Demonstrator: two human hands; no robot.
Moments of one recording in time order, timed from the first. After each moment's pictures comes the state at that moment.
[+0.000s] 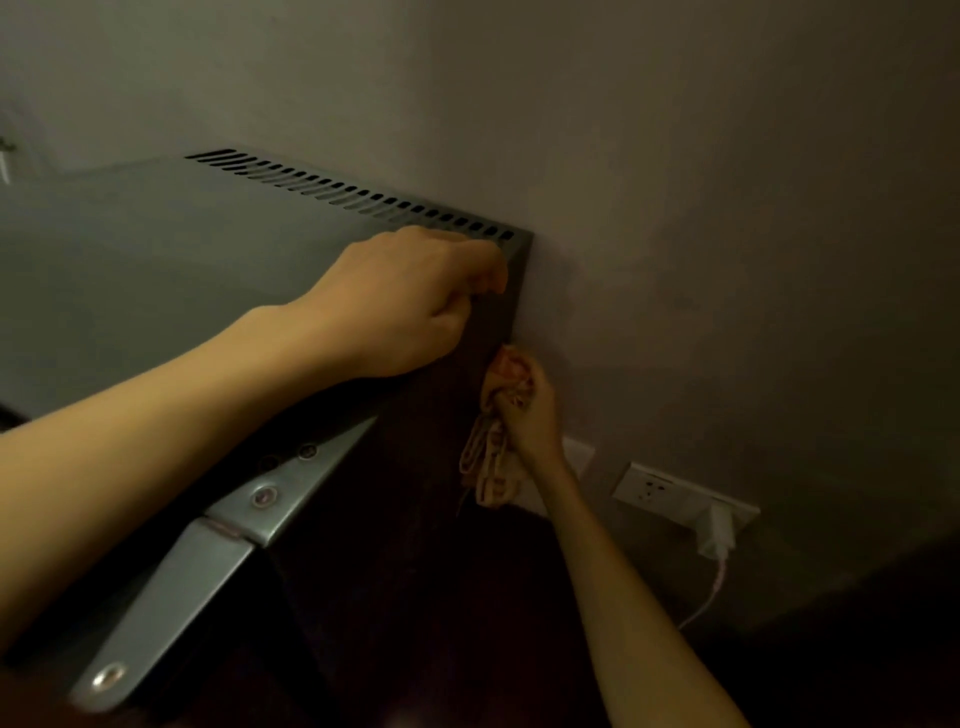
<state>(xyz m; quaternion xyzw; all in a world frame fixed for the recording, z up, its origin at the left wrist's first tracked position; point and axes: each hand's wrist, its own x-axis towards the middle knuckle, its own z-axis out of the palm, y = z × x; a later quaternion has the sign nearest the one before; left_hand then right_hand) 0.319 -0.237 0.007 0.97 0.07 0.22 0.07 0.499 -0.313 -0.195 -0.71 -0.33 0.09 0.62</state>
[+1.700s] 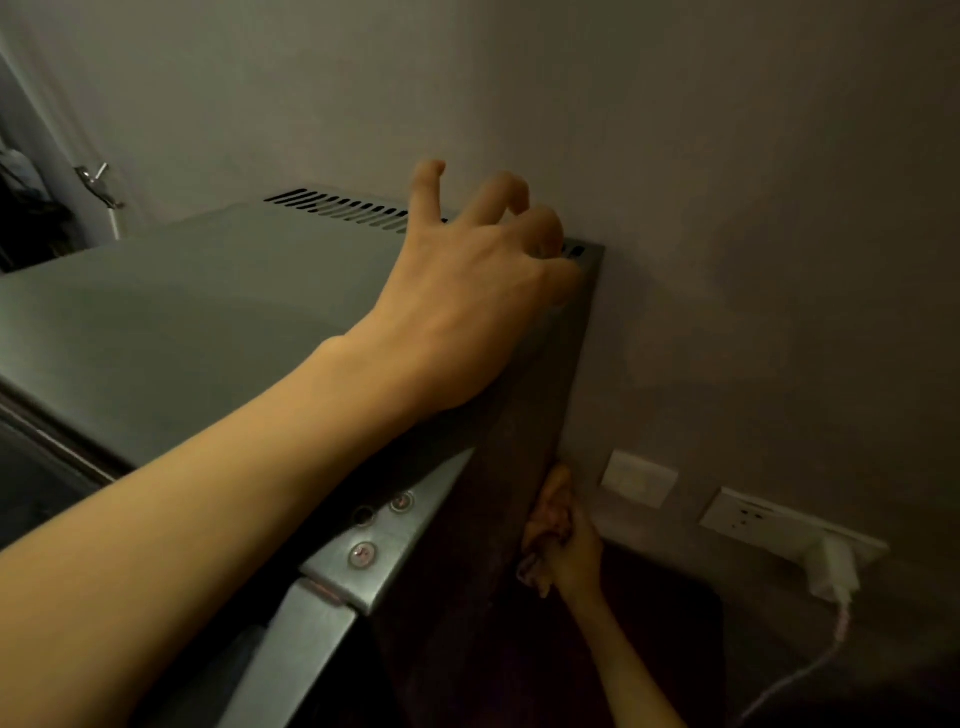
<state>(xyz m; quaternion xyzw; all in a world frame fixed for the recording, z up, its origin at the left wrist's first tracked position) 0.310 -0.235 0.022 0.94 0.06 0.26 -0.19 0.461 -0.323 -0.345 -0.79 -0.20 0.14 0.57</state>
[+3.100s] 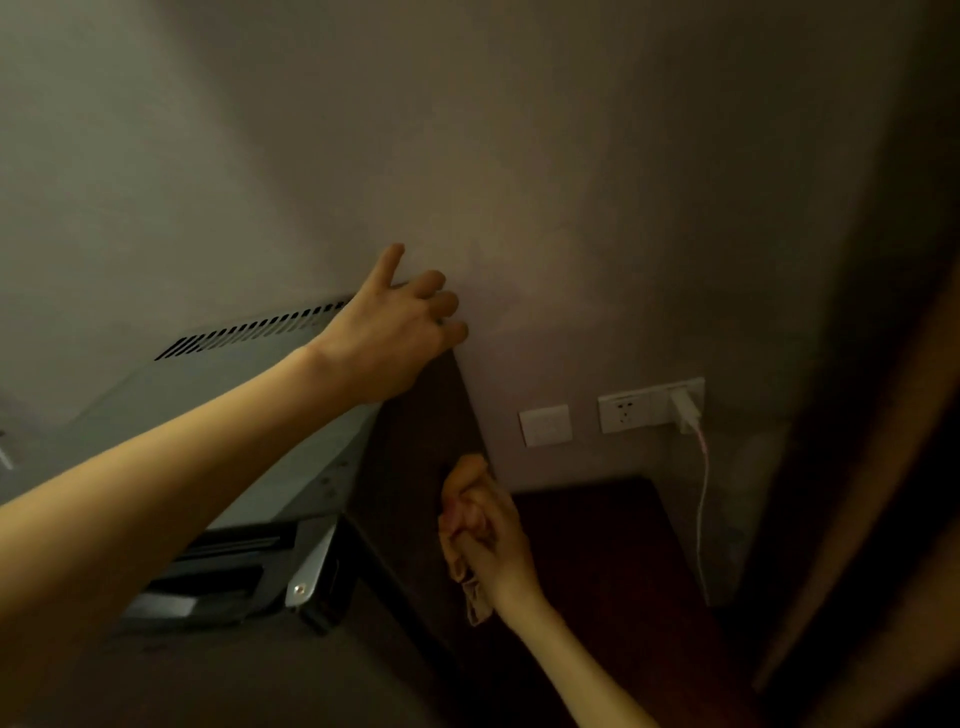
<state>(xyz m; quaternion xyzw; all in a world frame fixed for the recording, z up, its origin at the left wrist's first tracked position) 0.322 -0.267 0.036 0.86 -0.20 0.15 -0.45 0.291 -0.374 -0.205 -0.62 -0.22 0.05 0.75</state>
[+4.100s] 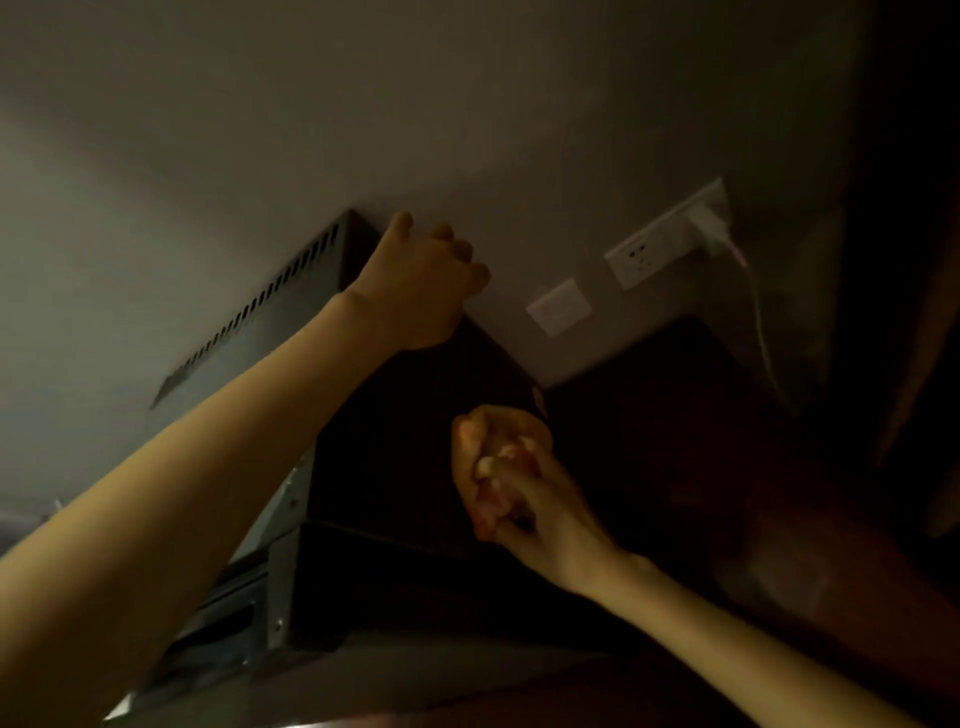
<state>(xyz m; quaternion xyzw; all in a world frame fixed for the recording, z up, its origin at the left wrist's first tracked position) 0.384 -0.313 -0.011 0.84 -0.22 -0.05 -0.49 0.259 -0.386 -0.231 -0.70 -0.28 -0.06 0.66</state>
